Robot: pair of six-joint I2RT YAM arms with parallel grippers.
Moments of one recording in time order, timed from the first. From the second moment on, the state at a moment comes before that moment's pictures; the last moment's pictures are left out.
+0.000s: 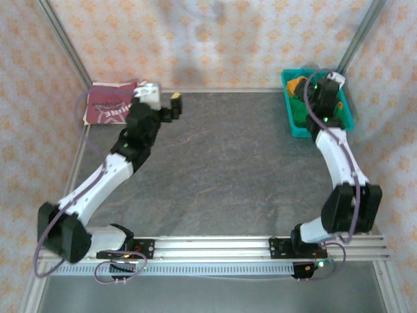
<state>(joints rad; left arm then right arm) -0.40 1.34 1.11 0.11 -0.31 -0.09 -0.07 1.53 1.35 -0.21 0.23 0.43</state>
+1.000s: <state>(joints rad) -0.62 1.54 1.26 -0.05 -0.12 -0.10 -0.17 2.05 2.05 -0.81 0.05 0.46</state>
